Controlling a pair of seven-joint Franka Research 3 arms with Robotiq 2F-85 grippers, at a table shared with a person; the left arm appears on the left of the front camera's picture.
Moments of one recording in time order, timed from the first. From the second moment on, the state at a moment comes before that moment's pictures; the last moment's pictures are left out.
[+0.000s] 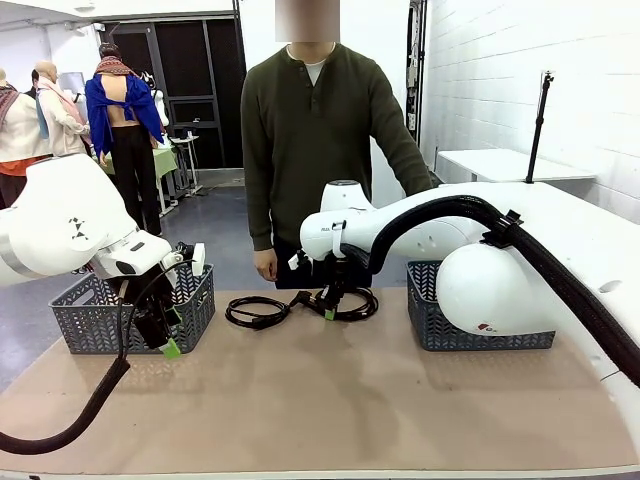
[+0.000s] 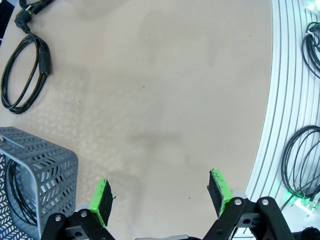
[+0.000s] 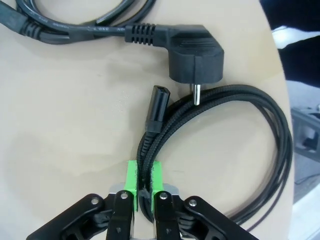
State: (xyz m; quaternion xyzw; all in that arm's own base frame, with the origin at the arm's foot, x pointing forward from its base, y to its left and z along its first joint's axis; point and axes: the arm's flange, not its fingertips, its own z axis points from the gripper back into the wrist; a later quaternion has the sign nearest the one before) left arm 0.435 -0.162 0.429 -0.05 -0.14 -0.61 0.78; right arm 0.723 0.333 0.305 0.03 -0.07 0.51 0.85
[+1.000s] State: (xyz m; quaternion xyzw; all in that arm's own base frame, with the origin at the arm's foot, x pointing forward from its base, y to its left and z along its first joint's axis) left arm 0.435 -0.162 0.429 -0.05 -0.14 -0.61 0.78; right arm 0.667 0.324 0.439 0.00 -0.03 0.58 0.81
